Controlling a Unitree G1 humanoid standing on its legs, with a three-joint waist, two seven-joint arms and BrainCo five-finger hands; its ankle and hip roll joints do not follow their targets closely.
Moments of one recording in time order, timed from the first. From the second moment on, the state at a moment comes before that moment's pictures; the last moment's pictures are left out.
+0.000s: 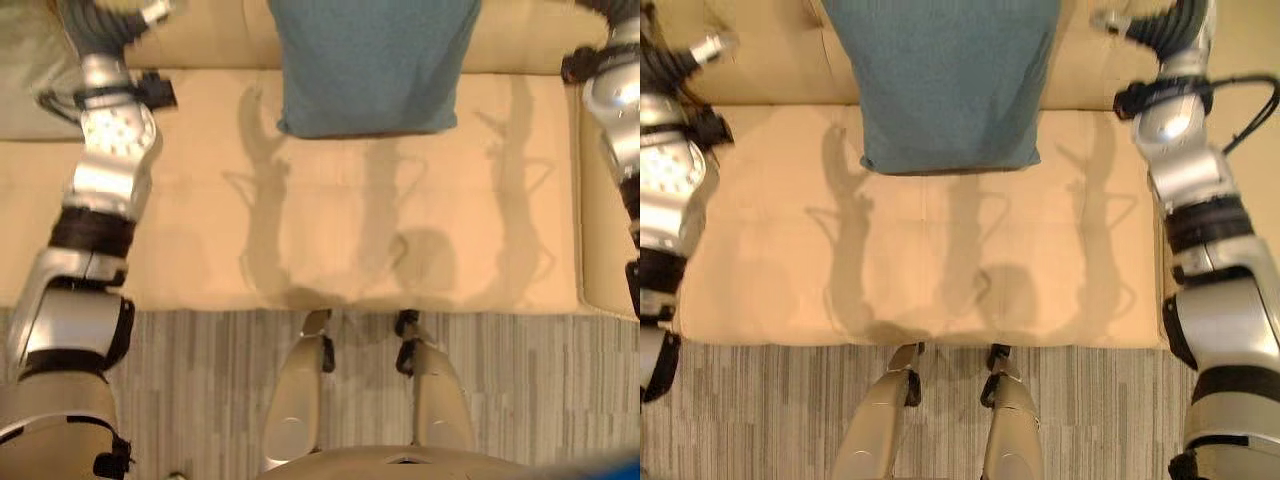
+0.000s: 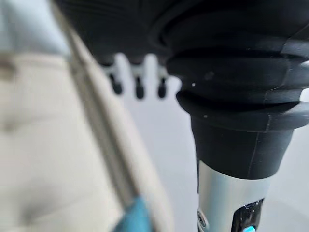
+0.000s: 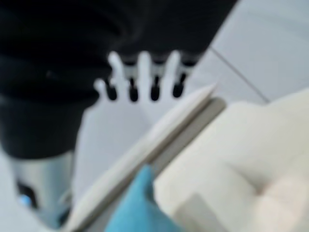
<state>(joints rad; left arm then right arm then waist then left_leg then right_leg) -0.77 0.83 -0.19 0.45 -0.39 -0.28 0.49 -1.04 -0.84 0.36 0.59 0.15 -0.10 -0.42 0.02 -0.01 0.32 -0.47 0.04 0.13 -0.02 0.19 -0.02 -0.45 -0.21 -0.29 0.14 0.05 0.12</state>
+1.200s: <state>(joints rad) 0.14 0.24 -0.08 1.24 0.02 -0.12 0.11 0.09 -0.43 0.31 1.08 -0.28 -0.12 -0.05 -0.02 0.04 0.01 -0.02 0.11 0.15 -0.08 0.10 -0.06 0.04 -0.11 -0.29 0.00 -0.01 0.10</state>
